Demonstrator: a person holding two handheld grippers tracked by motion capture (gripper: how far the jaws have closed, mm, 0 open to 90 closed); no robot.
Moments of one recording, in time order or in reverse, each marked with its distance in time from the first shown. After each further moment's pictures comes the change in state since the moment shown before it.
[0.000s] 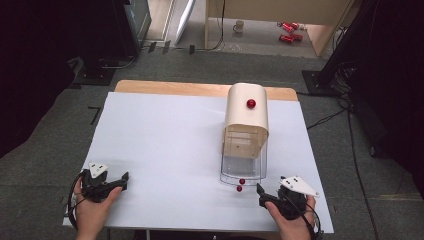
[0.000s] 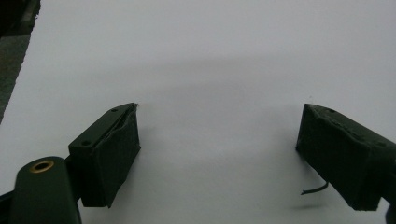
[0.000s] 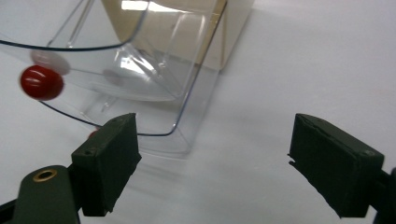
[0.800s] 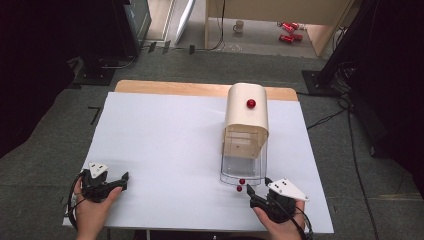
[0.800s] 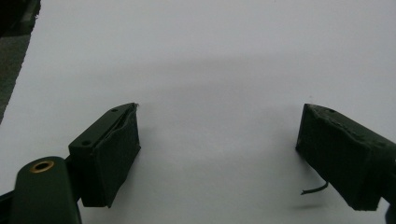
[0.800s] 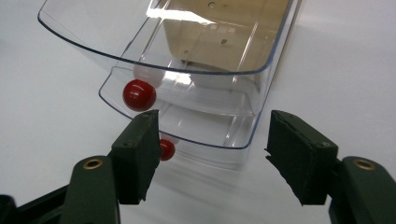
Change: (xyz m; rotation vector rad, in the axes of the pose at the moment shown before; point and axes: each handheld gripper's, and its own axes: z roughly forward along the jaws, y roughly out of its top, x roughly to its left) left arm 0.000 0.000 0.000 0.000 0.001 0.002; right arm 0.031 0.002 -0.003 -0.030 0.072 -0.026
